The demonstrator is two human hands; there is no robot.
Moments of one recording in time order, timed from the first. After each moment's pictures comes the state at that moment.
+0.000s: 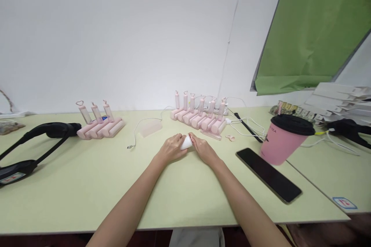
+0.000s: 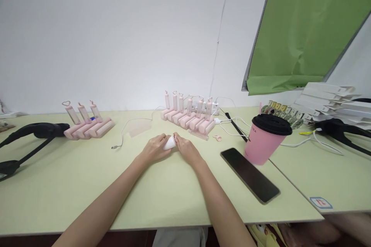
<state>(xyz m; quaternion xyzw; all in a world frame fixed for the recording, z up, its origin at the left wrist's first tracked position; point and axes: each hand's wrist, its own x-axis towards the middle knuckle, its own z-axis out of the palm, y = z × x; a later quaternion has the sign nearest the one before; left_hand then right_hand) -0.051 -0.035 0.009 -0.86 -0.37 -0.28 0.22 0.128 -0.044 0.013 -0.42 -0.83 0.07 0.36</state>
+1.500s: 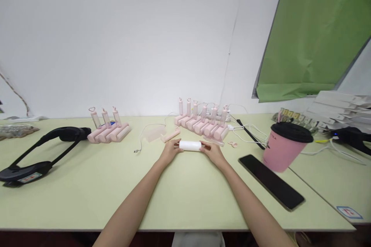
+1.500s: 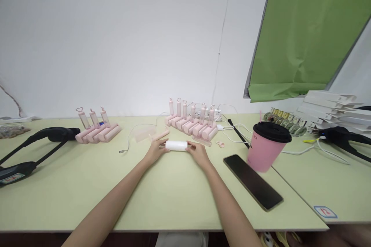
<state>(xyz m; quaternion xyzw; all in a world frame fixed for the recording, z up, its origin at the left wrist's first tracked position) -0.068 -0.004 -0.011 -0.72 -0.45 -0.44 -0.30 0.159 -0.021 -0.003 -0.52 -0.69 0.24 0.43</state>
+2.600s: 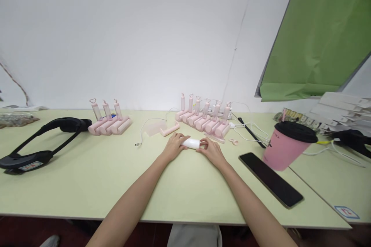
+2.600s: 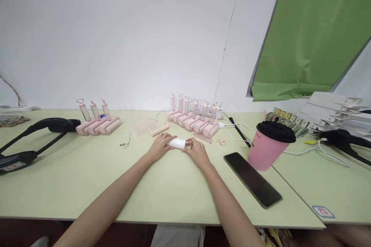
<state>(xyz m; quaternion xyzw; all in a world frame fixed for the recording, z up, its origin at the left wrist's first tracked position) -0.065 -0.019 0.000 -0.86 -0.42 -0.30 0.03 0.148 -0.037 0.006 -0.54 -0.74 0.16 0.36</state>
